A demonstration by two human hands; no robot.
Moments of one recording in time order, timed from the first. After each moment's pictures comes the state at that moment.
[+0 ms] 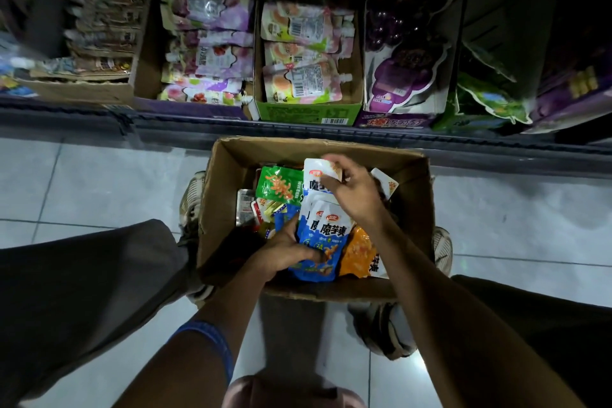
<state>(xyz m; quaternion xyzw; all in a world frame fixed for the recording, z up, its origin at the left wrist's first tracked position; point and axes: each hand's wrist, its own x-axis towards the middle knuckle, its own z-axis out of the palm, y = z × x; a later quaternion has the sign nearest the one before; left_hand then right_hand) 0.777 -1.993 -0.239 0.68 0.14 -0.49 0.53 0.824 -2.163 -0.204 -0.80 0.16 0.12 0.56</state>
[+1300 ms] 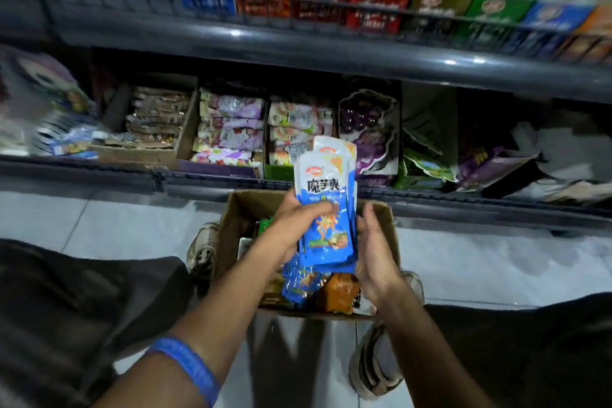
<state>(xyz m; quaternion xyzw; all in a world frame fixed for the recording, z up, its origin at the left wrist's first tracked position) 0.806 -2.031 -0.048 0.60 0.13 -0.27 0.74 0.749 -2.152 -0.073 -0.44 0.33 0.11 0.83</state>
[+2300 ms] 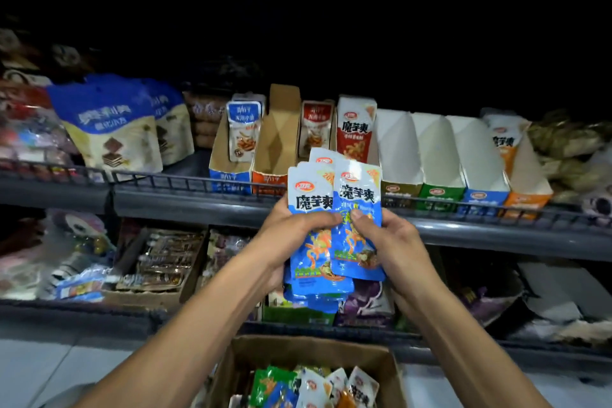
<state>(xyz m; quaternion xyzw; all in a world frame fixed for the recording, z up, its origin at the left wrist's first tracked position) 0.885 -2.020 0.165 0.56 -0.03 -0.19 0.81 0.844 -2.167 0.150 -0.62 0.07 -0.06 0.78</state>
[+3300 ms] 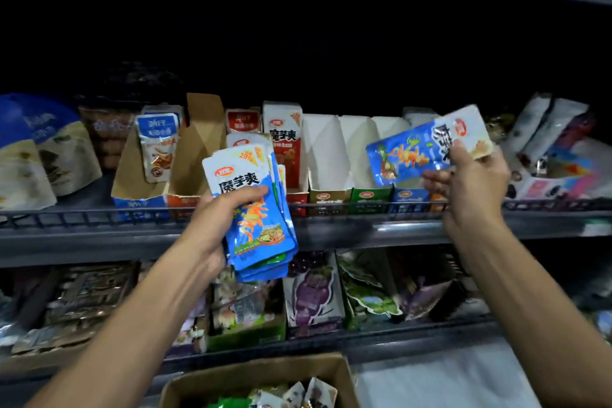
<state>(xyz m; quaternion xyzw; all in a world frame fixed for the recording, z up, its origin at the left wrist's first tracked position) 0.929 -2.055 0.184 0.54 0.01 -0.16 0.83 0.866 -2.331 0.216 -0.55 0.20 -0.44 0.68</state>
